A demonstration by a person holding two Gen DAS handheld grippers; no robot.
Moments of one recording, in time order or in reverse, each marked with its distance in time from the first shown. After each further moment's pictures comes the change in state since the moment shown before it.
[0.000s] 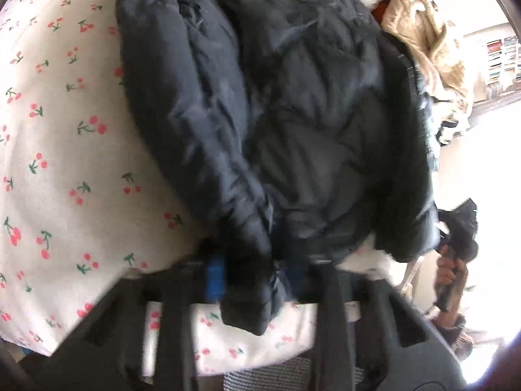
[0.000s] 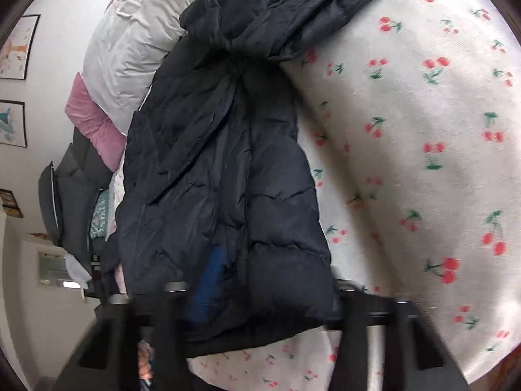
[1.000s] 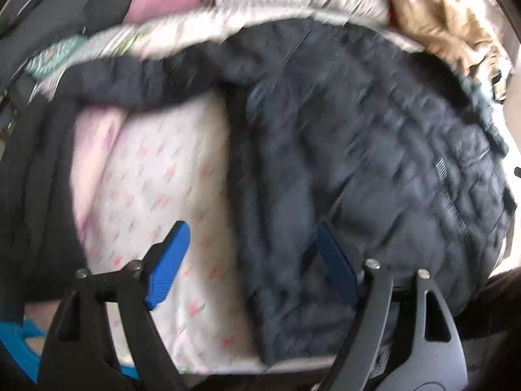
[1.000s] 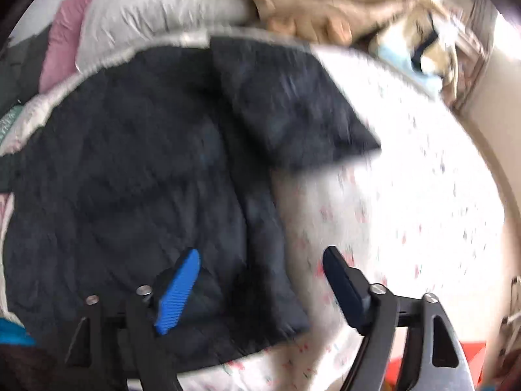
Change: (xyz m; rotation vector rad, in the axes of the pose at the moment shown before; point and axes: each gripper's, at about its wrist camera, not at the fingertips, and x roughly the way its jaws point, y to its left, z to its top) left arm -0.111 -0.015 0.035 0.332 -0.334 0.508; right arm -0.025 0.114 -0.033 -0.496 -0.224 -0.593
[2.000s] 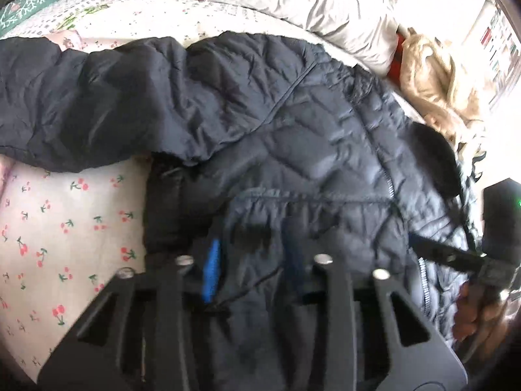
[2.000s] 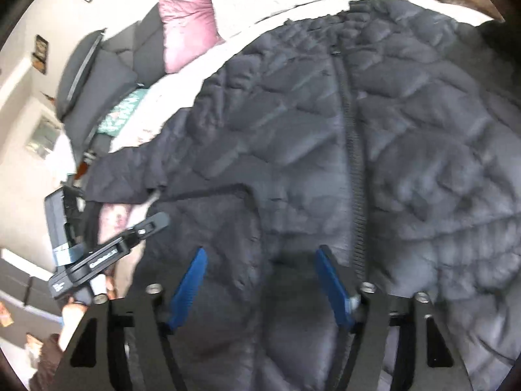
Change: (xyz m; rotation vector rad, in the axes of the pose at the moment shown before) left arm 0.128 0.028 0.084 -0.209 -0.044 -0.295; right arm 0.142 0.302 0.073 -0.075 0.157 0.732
